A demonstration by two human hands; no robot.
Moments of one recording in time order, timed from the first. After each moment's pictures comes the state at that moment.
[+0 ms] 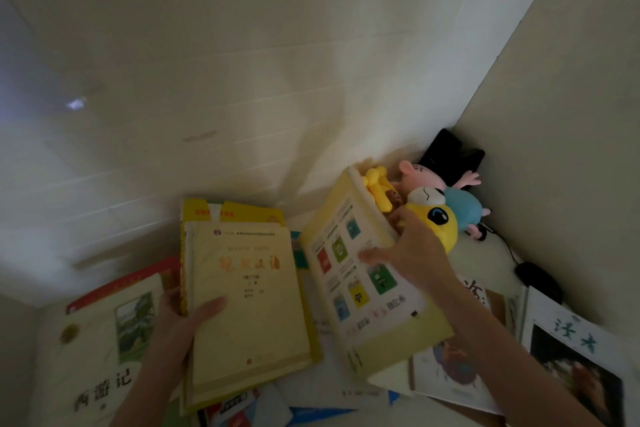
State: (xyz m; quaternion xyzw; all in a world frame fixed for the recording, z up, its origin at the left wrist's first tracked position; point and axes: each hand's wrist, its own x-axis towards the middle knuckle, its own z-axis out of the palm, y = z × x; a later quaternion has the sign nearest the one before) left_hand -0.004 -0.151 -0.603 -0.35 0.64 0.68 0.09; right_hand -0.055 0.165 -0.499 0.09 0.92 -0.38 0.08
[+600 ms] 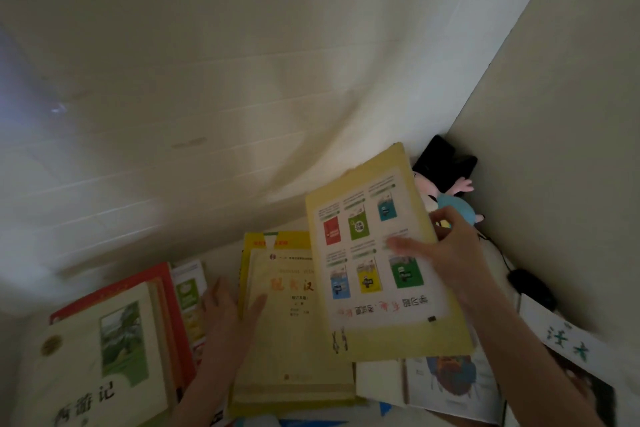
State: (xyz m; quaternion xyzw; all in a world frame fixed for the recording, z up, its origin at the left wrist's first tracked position) left_hand -0.013 -0.076 -0.609 -0.22 0.87 0.43 0.13; right_hand -0.042 0.195 -0.463 0.17 0.79 -0.58 0.01
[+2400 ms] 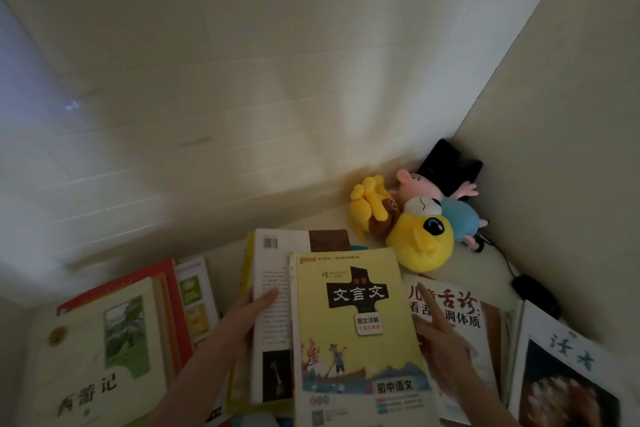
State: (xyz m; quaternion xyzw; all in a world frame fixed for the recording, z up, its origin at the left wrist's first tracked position) left_hand -0.031 -0.073 -0.616 -0.27 0.55 0.74 0.28; right_hand -0.159 0.348 -0.693 0.02 0.42 -0.87 0.26
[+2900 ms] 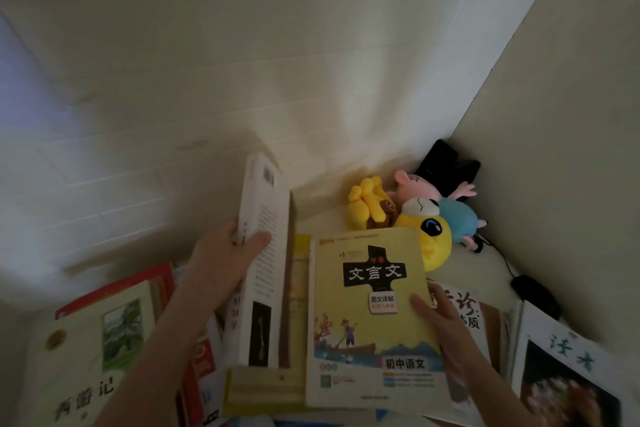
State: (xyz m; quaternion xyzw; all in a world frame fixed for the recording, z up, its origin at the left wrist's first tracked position) left_hand -0.047 -0.075 -0.473 -0.12 0.85 0.51 0.08; right_hand 0.006 0.239 -0.586 0.26 0.62 -0.74 0.10
